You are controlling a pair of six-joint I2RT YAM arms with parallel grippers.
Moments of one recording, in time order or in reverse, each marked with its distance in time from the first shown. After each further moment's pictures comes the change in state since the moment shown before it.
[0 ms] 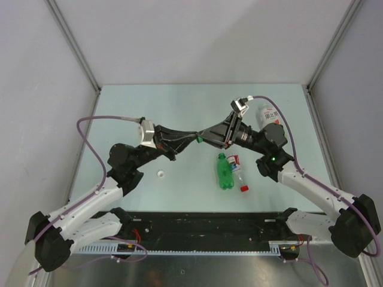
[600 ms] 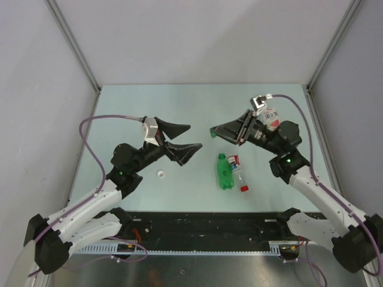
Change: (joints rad) left arm -0.001 -0.012 -0.020 -0.105 -0.105 -0.031; right arm -0.113 -0.101 -0.005 -0.170 -0.018 -0.135
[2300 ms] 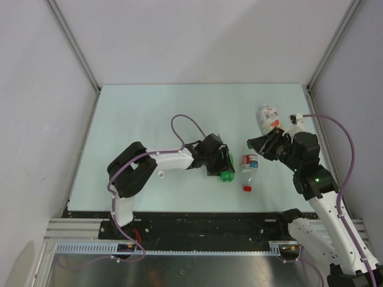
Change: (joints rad) left arm -0.226 1.004 0.548 -0.814 -0.215 -0.689; right arm -0.255 -0.336 0.002 -0.914 0.421 -0.563
